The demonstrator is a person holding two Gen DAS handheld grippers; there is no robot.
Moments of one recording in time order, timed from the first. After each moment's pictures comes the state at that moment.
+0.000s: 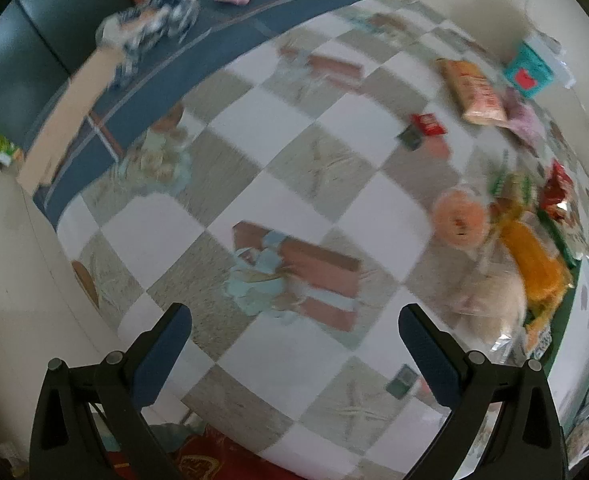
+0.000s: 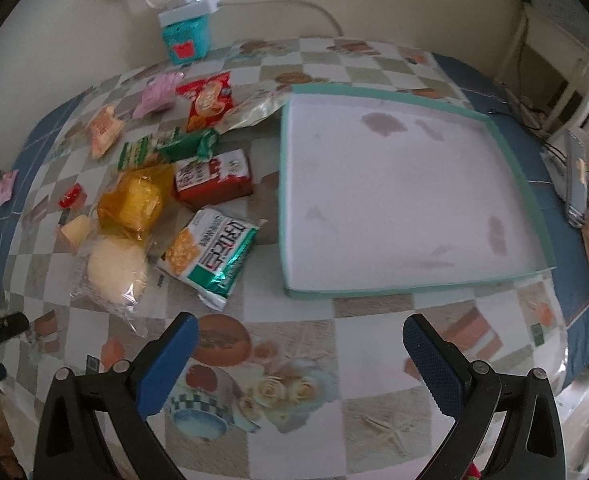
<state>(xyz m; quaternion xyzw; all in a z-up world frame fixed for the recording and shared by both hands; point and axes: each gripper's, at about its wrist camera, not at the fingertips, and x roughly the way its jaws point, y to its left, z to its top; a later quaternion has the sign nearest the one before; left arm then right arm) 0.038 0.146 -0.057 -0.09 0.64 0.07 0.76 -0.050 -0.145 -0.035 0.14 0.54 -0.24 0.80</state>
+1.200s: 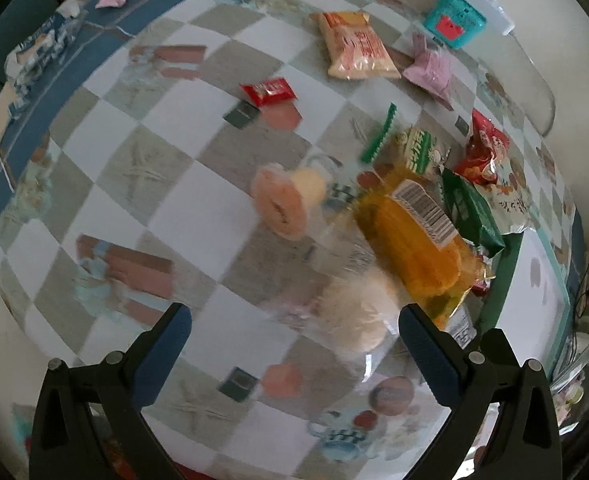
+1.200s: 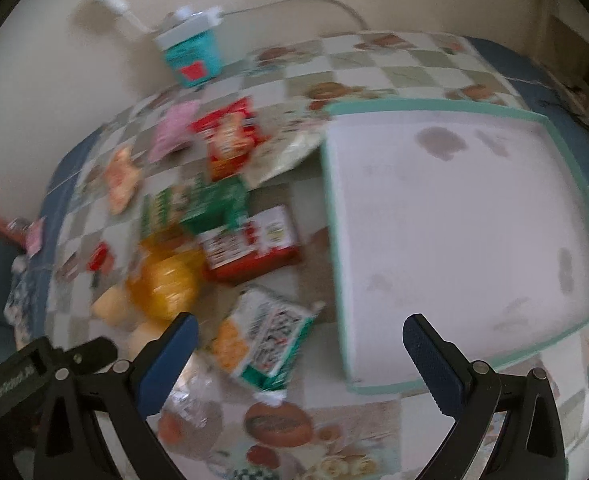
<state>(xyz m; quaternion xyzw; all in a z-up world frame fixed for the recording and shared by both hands) 0.077 0.022 -0.059 -0.10 0.67 -0.02 0.73 0.007 -0.184 -0.038 0.23 0.52 -0.21 0.80</state>
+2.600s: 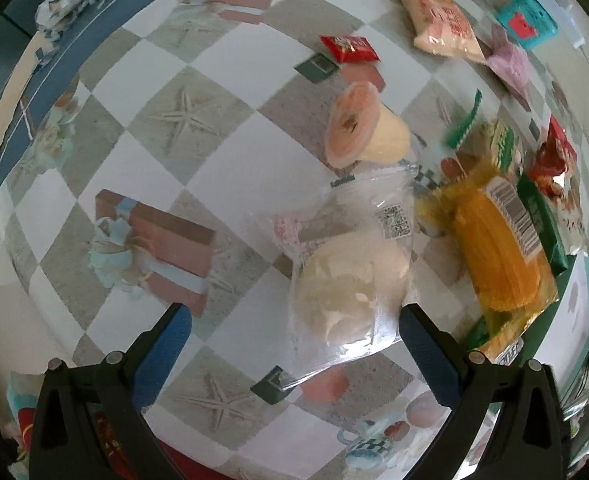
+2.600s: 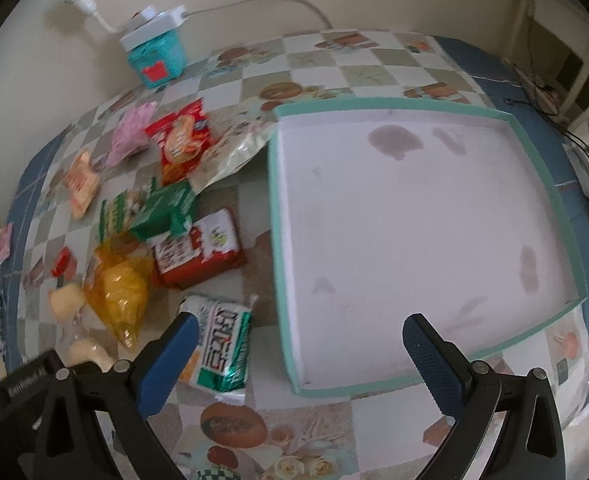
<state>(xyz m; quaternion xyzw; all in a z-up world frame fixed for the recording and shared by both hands) 0.102 0.060 -0.083 -0.11 0.71 0.05 0.70 0.003 -0.188 -0.038 0.19 0.54 -0.22 0.79</state>
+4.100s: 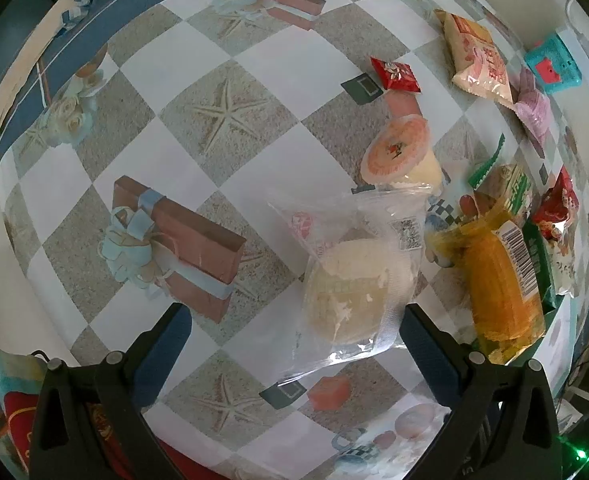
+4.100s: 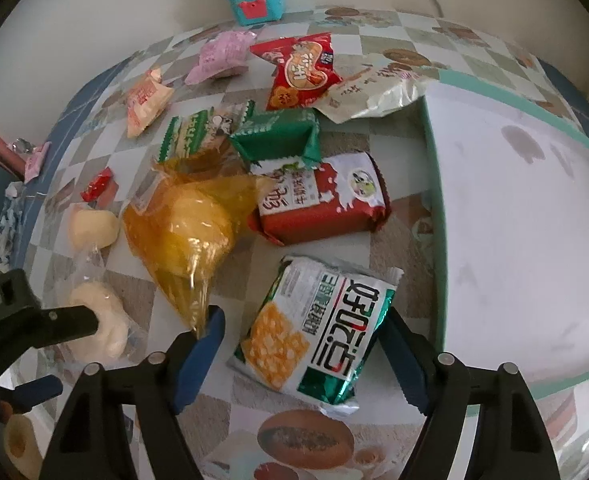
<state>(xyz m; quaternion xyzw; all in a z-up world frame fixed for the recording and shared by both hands) 0.080 0.101 -0.092 -0.17 0.70 0.08 0.69 0.036 -0.131 -0.082 0.14 0.57 -0.12 0.80</state>
